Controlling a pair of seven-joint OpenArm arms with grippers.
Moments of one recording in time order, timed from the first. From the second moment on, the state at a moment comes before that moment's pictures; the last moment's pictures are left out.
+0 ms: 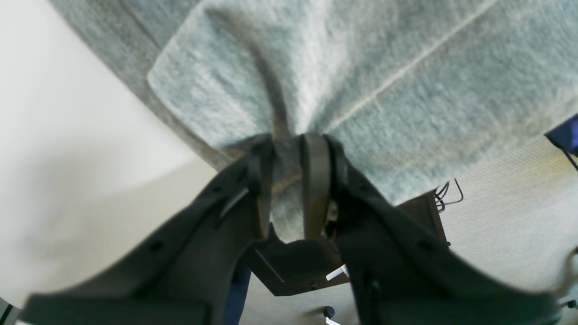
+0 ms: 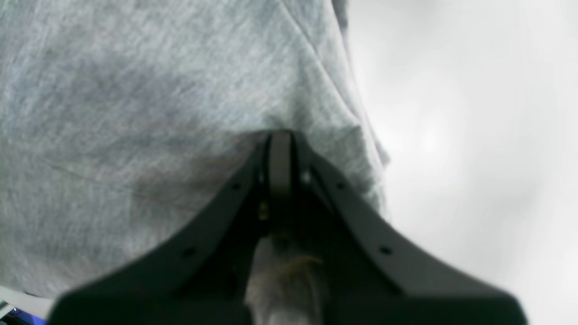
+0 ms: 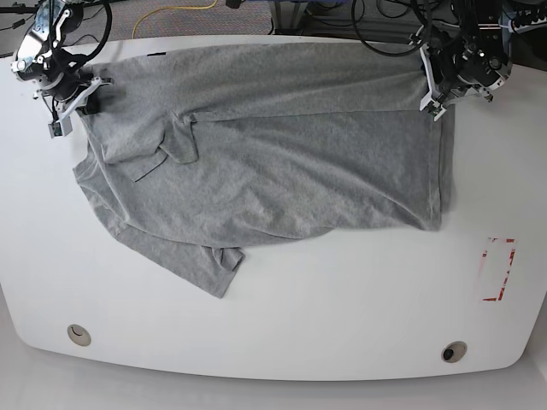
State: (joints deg) left arm 25.4 -13.7 -17.0 111.8 -12.9 -41.9 76.3; right arm -19.2 17.7 40.1 87.0 21.9 40.7 -52.9
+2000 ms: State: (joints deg) left arm -17.8 -13.8 -24.7 111.2 -12.1 -36.7 77.9; right arm 29.6 18.8 26.6 42.3 -1.4 40.0 -34.7
